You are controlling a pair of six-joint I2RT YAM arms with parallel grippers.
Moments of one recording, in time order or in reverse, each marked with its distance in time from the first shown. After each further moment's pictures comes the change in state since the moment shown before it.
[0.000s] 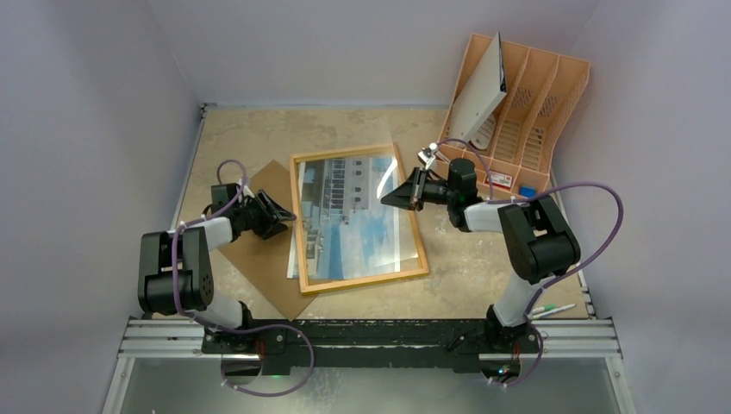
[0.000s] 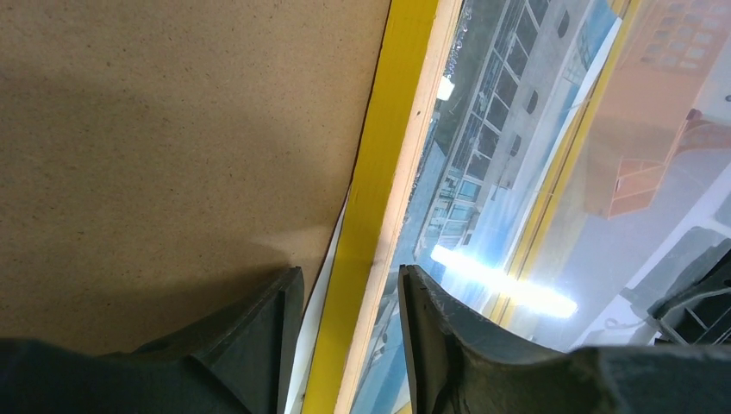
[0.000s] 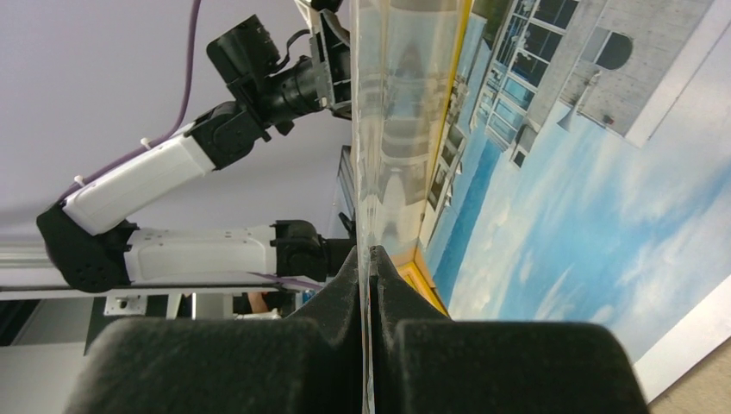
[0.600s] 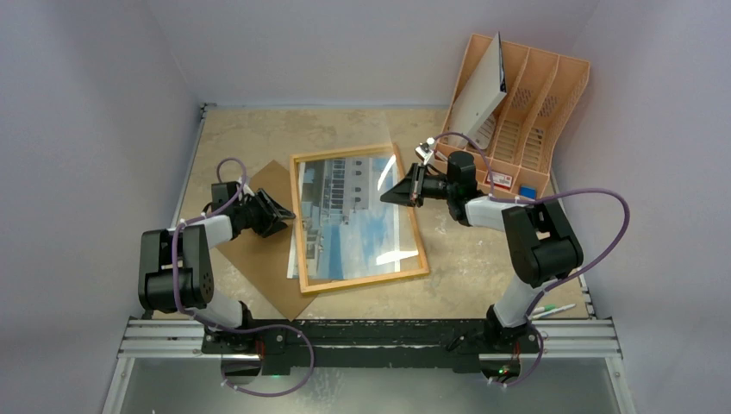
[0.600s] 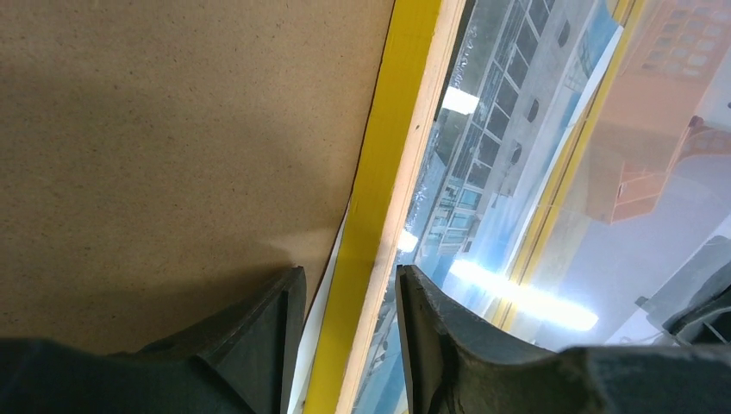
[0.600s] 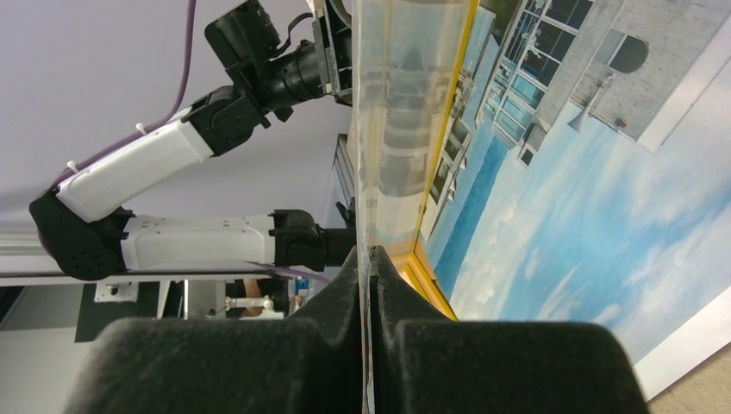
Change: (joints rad) left arm -0.001 0.013 0.016 -0.003 -0.010 0.002; right arm 0.000 -0.028 0.049 -0.113 -0.030 -0.056
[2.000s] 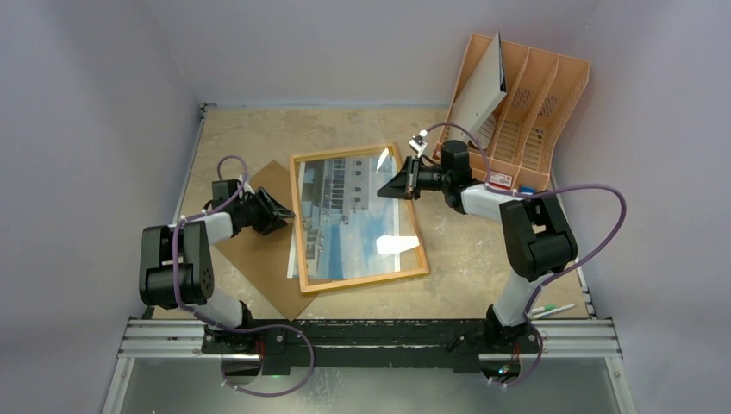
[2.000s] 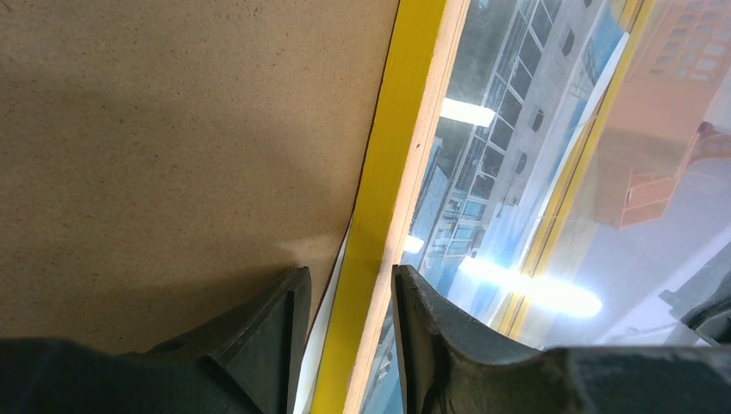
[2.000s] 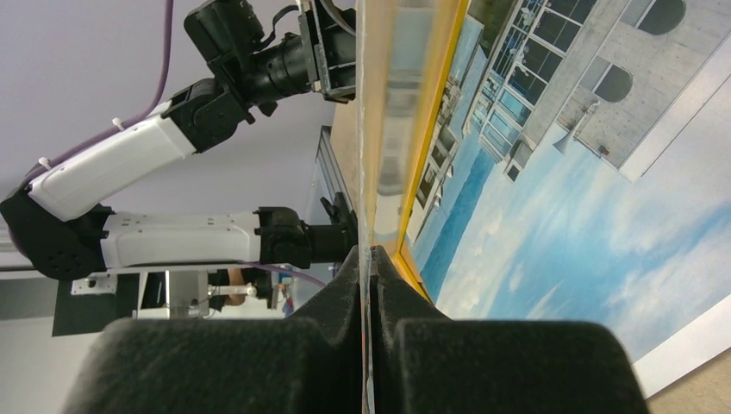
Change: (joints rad) left arm -0.003 0.028 0.026 0.001 -0.016 0.018; right arm 0.010 0.046 0.156 -0.214 -0.011 -0.127
